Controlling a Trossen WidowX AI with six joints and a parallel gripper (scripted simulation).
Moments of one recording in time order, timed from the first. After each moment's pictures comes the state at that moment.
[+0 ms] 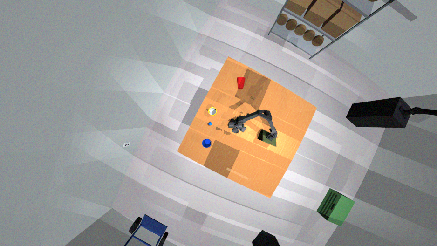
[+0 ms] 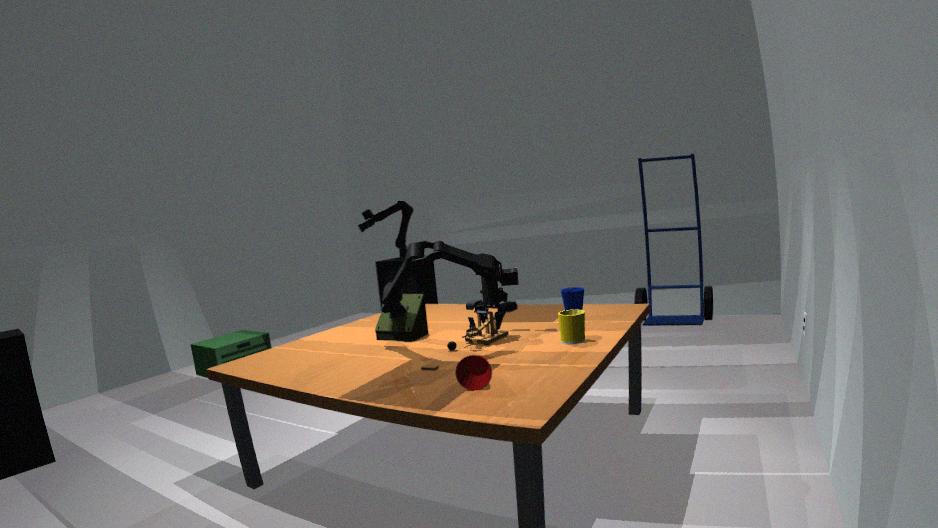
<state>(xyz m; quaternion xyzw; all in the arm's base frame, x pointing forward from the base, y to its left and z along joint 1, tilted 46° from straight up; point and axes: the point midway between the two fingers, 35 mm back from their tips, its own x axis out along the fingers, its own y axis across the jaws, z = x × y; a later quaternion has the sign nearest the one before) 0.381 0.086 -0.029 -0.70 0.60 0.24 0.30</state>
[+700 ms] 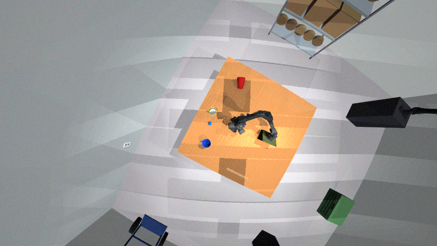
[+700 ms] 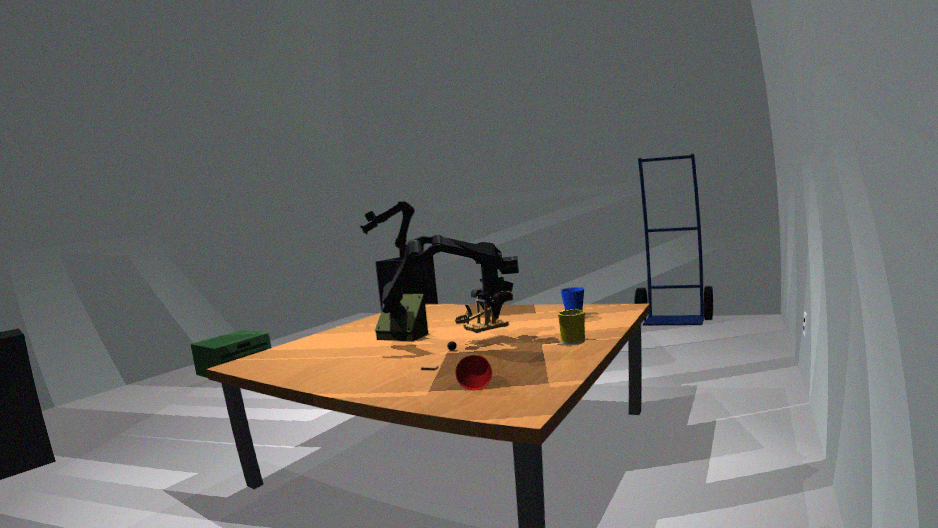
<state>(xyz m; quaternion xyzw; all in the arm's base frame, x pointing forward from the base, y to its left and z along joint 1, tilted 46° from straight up) 0.376 0.115 -0.002 -0.63 0.63 0.12 0.44</state>
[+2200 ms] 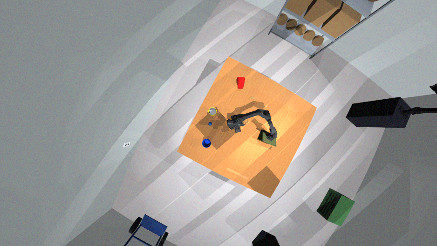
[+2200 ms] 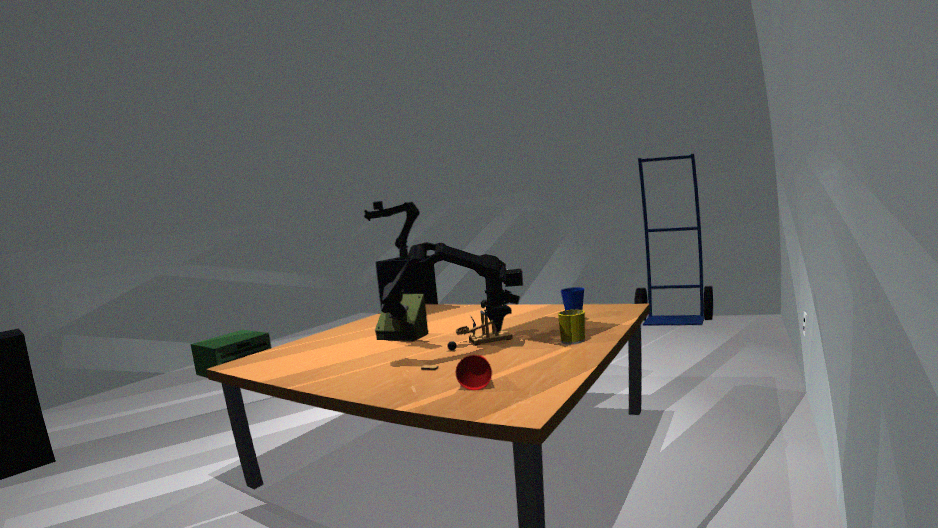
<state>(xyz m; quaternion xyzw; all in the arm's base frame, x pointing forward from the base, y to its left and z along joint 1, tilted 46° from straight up) 0.403 0.083 -0.023 -0.55 0.64 0.02 0.53</state>
